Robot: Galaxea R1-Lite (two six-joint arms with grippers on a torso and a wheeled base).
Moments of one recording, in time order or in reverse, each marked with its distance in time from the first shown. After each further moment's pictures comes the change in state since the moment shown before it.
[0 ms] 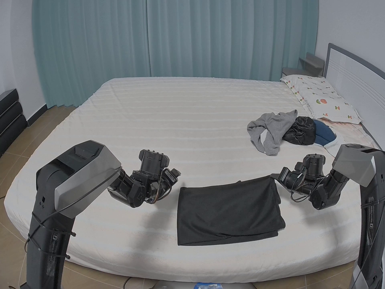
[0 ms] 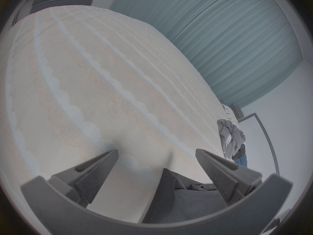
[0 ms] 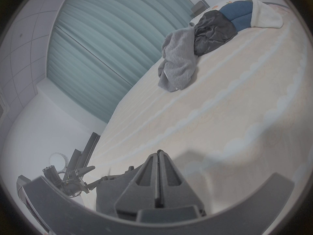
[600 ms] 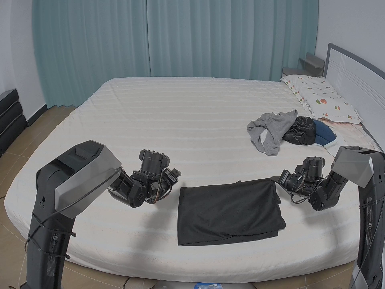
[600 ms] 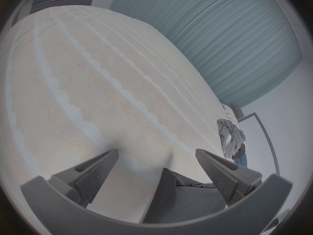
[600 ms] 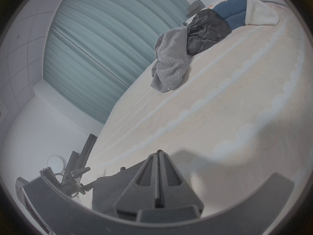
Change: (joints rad) left arm -0.001 0.001 -0.001 0.000 0.000 0.001; right arm -0.009 0.028 -0.010 0.008 -0.001 0.000
